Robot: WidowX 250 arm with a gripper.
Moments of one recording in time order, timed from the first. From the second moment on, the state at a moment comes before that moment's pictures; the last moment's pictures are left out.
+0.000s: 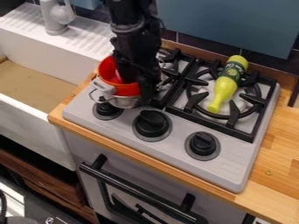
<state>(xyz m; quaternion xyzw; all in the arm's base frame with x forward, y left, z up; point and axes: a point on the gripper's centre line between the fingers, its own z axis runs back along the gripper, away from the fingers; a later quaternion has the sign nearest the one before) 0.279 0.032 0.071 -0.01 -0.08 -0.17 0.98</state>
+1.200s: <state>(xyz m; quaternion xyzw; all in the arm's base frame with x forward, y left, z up) 0.305 0.035 0.125 -0.03 -0.13 -0.09 0.99</state>
